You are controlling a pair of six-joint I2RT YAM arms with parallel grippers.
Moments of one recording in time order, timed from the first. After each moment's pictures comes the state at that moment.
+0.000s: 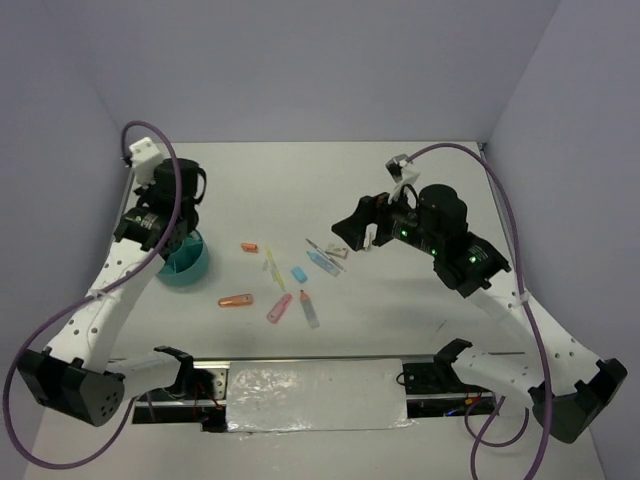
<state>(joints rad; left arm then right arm) -0.36 1.15 1.26 -0.69 -0.79 -0.60 0.59 0.99 1.07 -0.33 -0.23 0.37</state>
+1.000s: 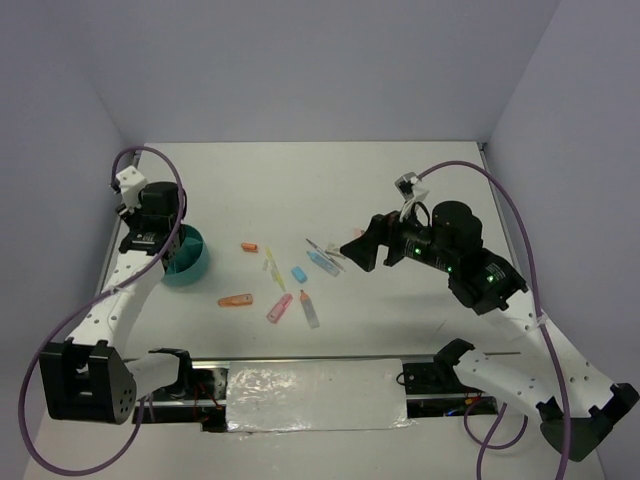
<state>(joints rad) -0.04 1.15 0.90 -0.33 -0.77 -0.46 0.60 0.84 1.00 -0.44 -0.31 0.43</state>
